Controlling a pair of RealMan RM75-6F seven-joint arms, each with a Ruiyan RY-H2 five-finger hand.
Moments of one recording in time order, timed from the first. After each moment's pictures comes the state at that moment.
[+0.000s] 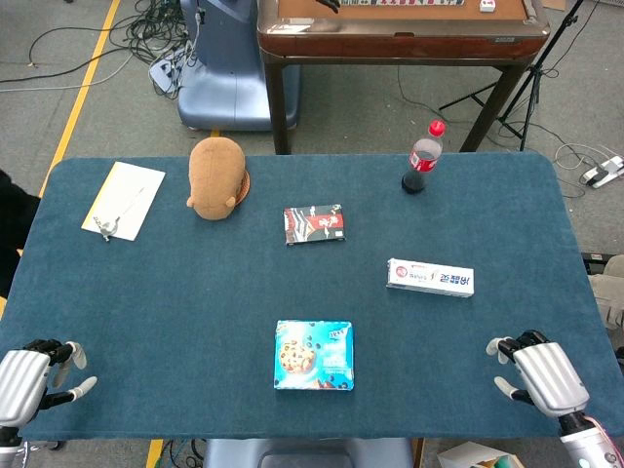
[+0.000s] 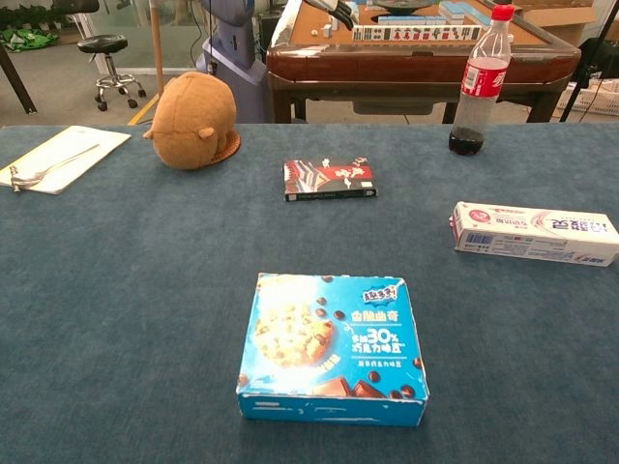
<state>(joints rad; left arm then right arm) -0.06 -1.09 0.05 -1.58 1.70 1.58 -0.13 0.08 -1.06 -0.09 -1.68 -1.70 1.40 -0.09</state>
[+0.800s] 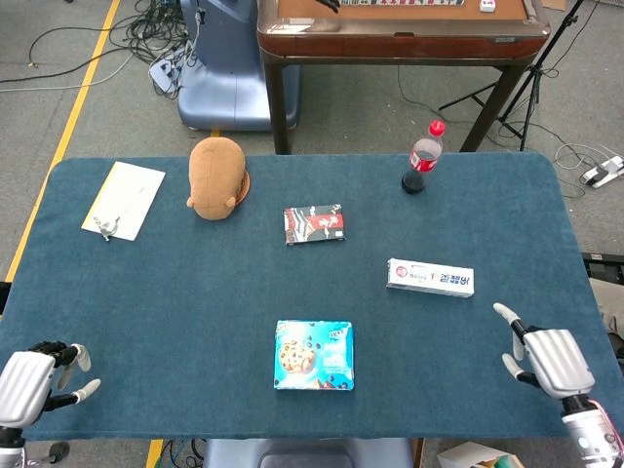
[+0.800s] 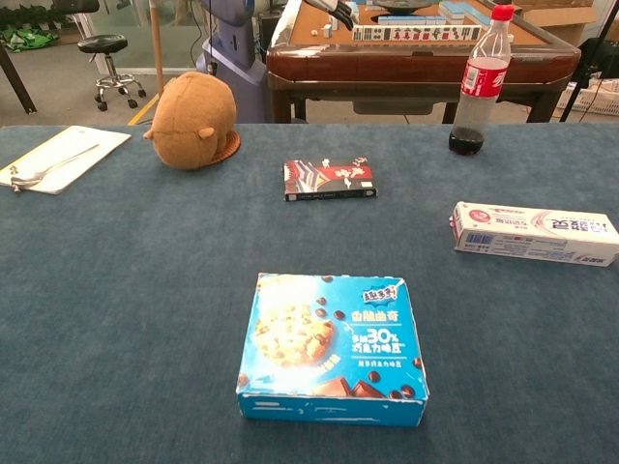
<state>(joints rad) -0.06 -1.10 0.06 -1.58 1.71 1.58 -0.13 0.11 -1.08 -0.04 -1.65 -1.55 1.33 -0.08</state>
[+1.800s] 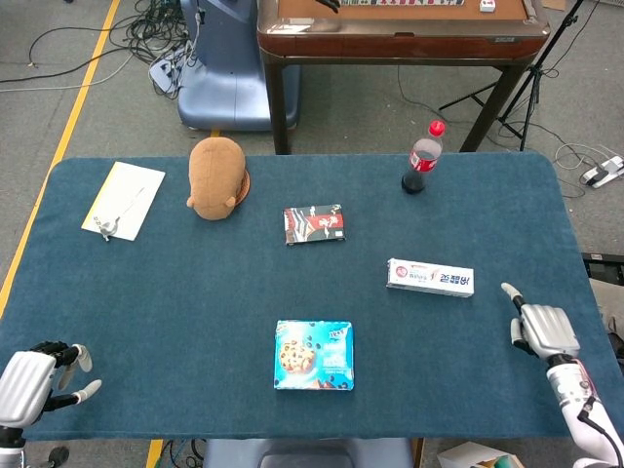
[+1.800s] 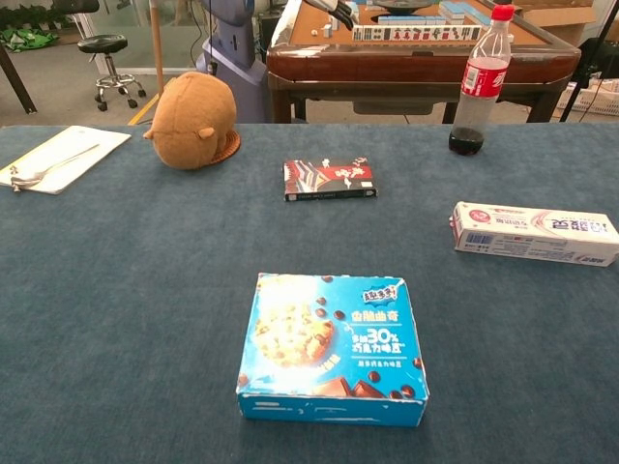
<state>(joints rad) -0.07 -1.10 0.06 -1.58 1.72 1.57 -0.15 0.27 -1.17 0.07 -1.55 -1.13 0.99 -0.17</state>
